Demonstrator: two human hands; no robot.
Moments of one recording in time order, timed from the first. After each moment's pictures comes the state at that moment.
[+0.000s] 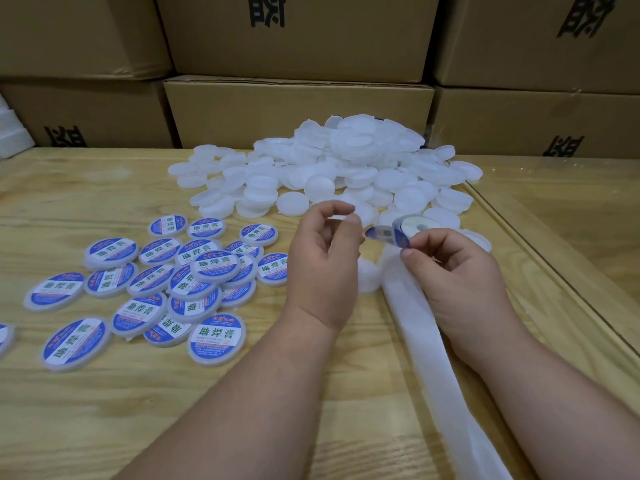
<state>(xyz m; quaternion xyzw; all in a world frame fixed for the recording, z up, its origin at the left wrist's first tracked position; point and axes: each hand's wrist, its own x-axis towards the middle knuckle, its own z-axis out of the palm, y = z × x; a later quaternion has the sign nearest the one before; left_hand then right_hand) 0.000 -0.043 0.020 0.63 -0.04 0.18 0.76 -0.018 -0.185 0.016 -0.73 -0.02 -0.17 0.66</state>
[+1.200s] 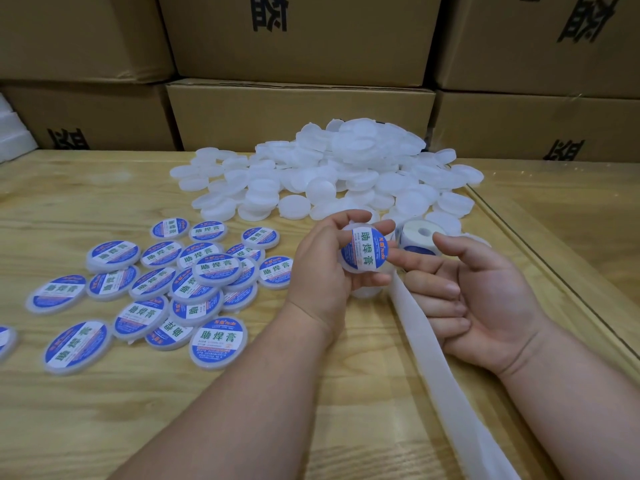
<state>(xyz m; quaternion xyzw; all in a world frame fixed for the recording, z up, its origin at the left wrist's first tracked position) 0.006 -0.038 0.025 0.47 -0.04 -0.03 0.88 -0.013 -0.210 0.034 -0.39 0.02 0.31 0.87</state>
